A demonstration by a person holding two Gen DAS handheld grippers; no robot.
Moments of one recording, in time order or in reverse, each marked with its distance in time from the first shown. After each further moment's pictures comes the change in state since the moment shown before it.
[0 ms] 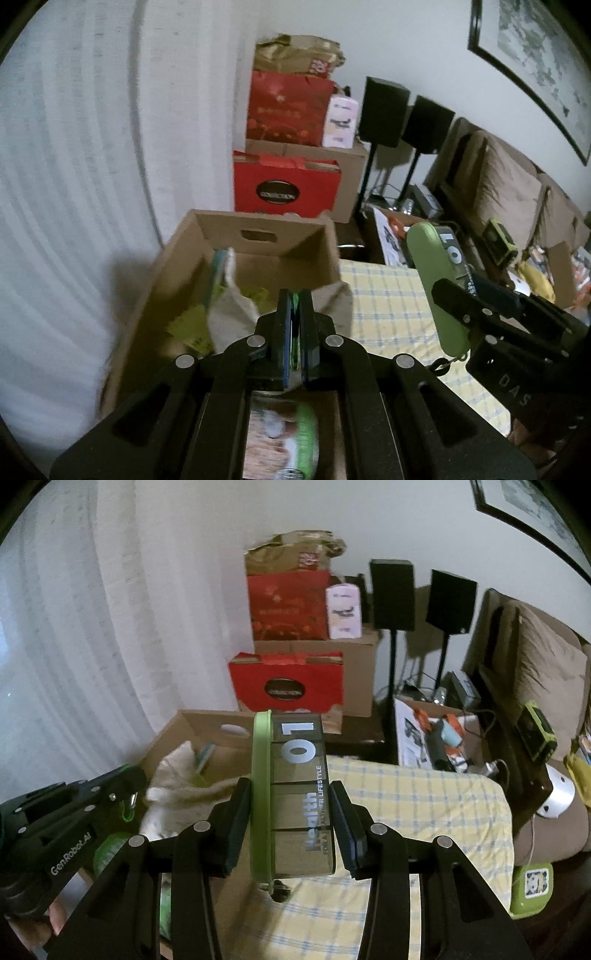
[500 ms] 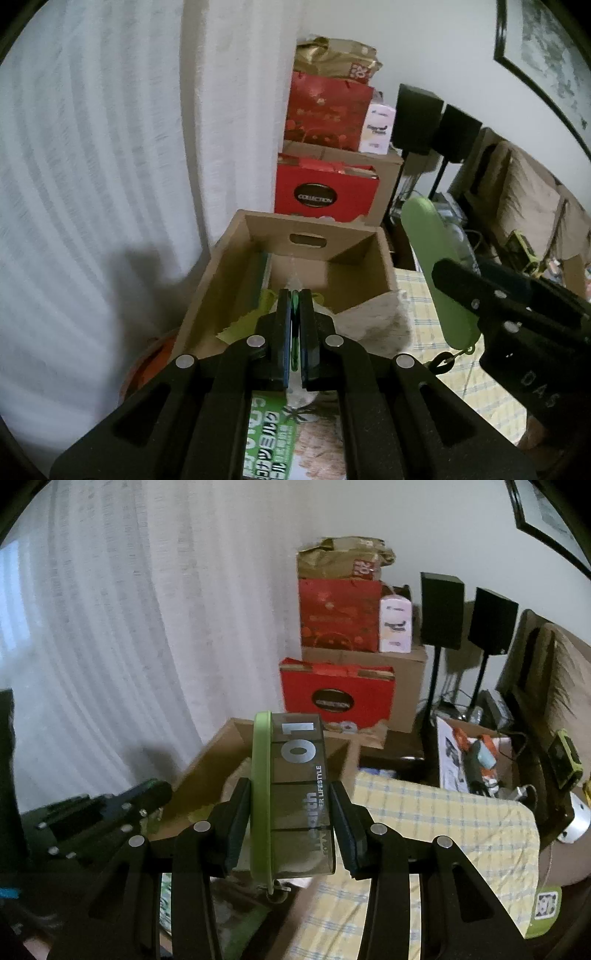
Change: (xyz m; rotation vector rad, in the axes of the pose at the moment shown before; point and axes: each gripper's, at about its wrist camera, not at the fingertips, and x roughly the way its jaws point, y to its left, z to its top) left arm 0.005 0.059 0.005 -0.046 0.001 0.060; right arm 0.019 0.064 0.025 -0.052 -0.003 0.091
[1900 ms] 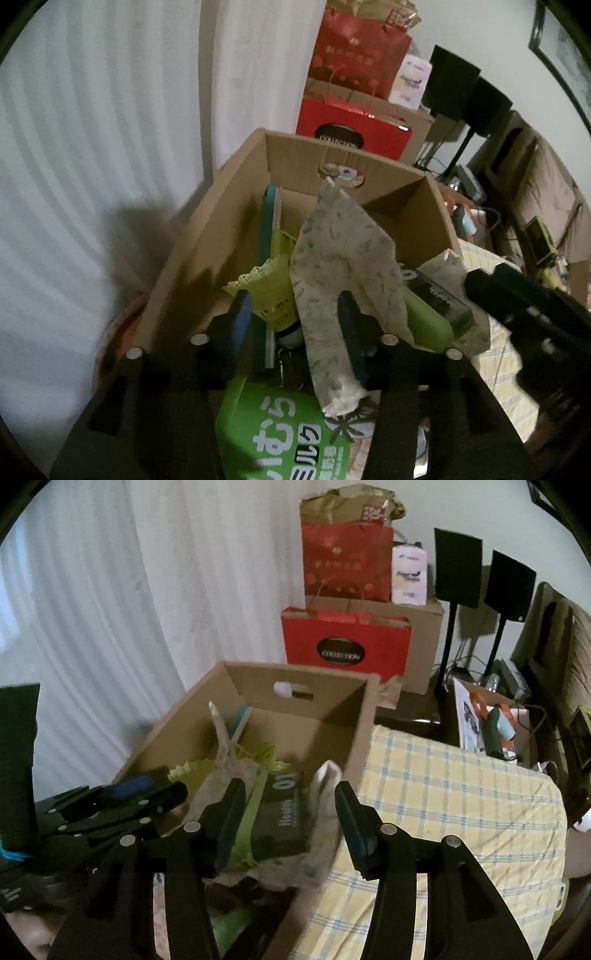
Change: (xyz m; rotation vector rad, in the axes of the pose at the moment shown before) left arm 0.081 0.030 -0.043 -0.073 0.159 0.002; right arm 0.060 -0.015 -0.043 0.007 0.114 0.002
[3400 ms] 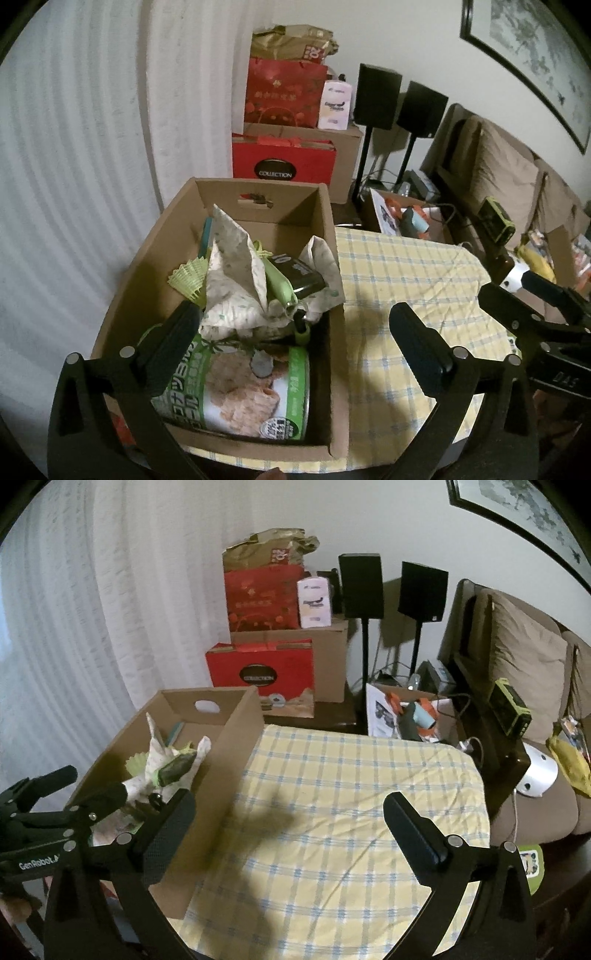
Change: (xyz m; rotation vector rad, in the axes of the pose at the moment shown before) left arm -0.089 -0.097 -0.043 0.139 -0.139 -0.058; right arm -0.128 -0.093 -0.064 0.089 -0.118 -0.167
